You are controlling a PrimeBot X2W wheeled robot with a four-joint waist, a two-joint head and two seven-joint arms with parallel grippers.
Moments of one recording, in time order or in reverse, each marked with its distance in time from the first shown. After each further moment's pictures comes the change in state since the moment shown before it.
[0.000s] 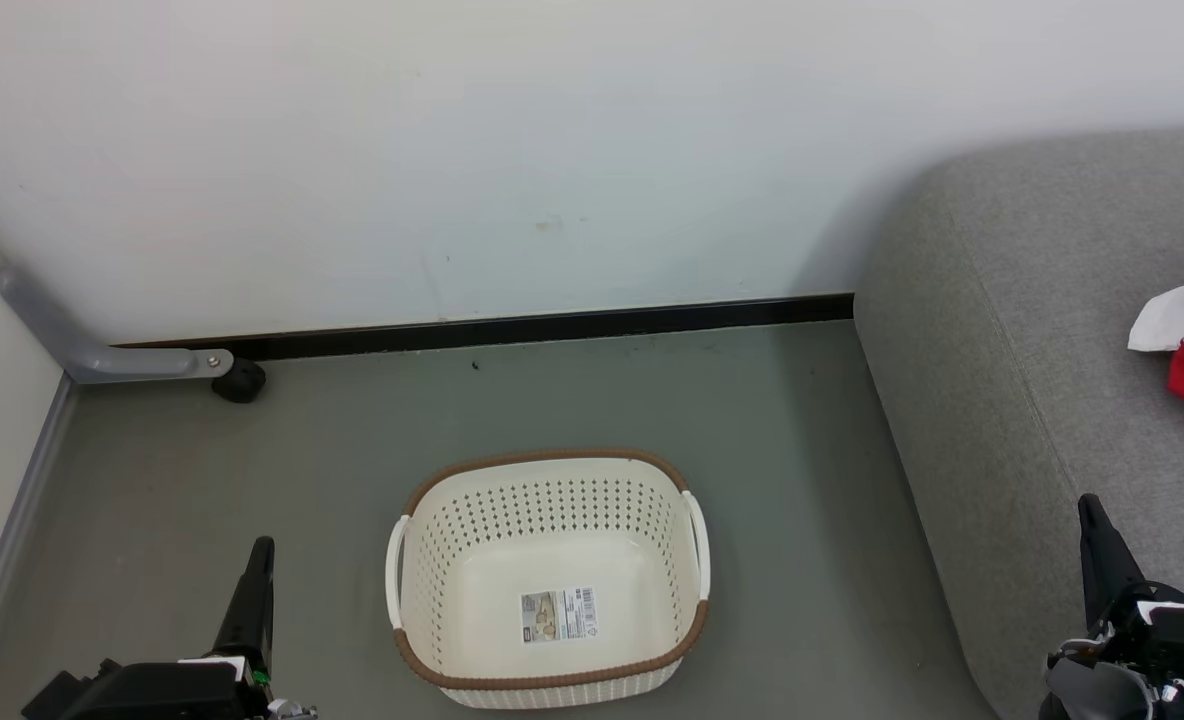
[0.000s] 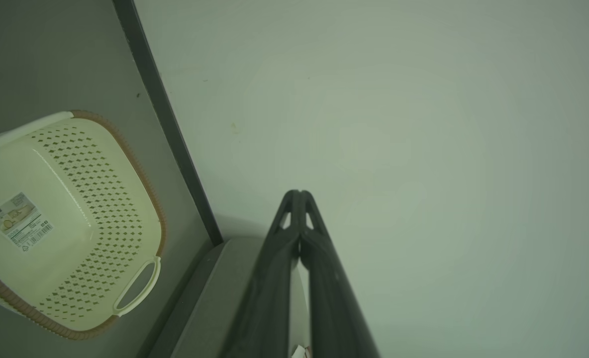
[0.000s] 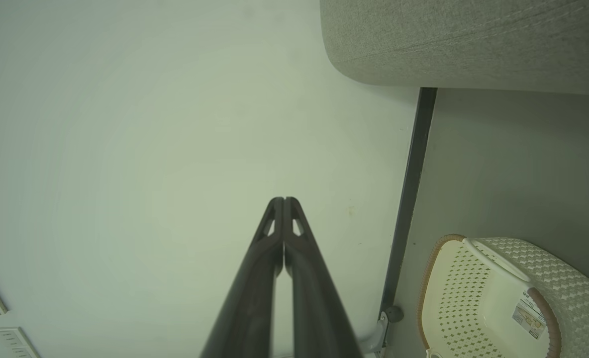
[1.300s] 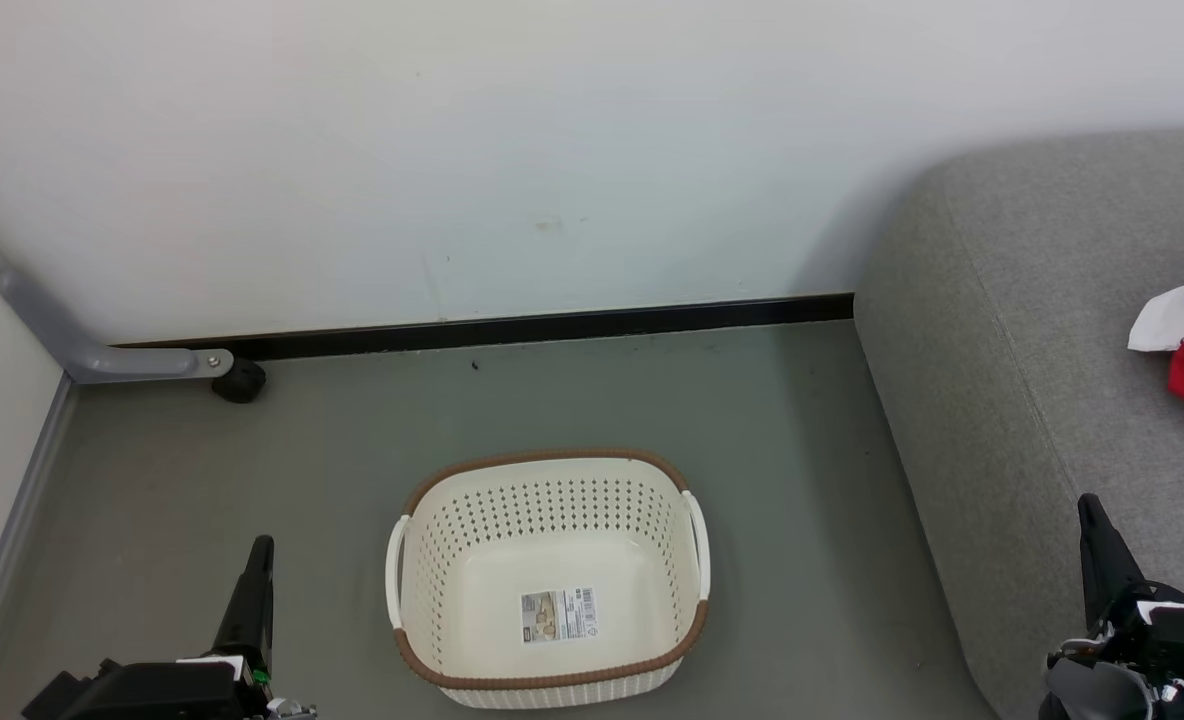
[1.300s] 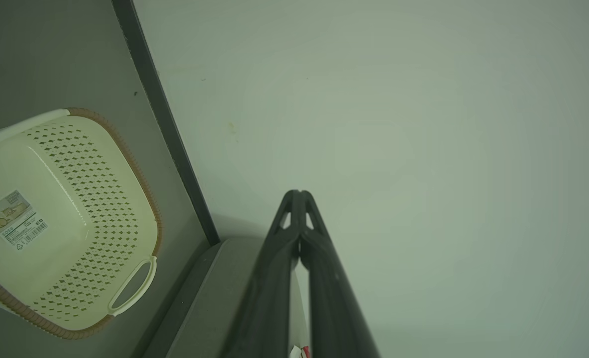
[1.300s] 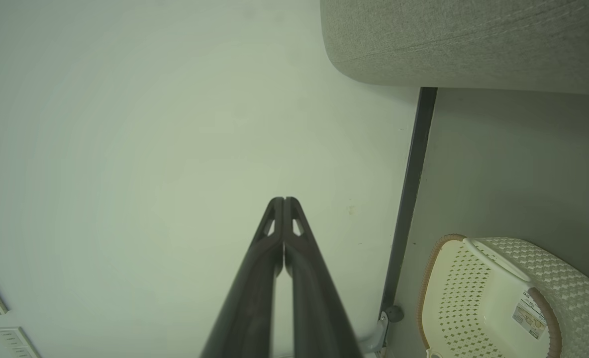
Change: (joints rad) left arm 0.000 0.000 0.000 -0.002 -0.015 0.000 0.000; right arm 0.000 0.000 0.000 -0.001 0.000 0.000 0.000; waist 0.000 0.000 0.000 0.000
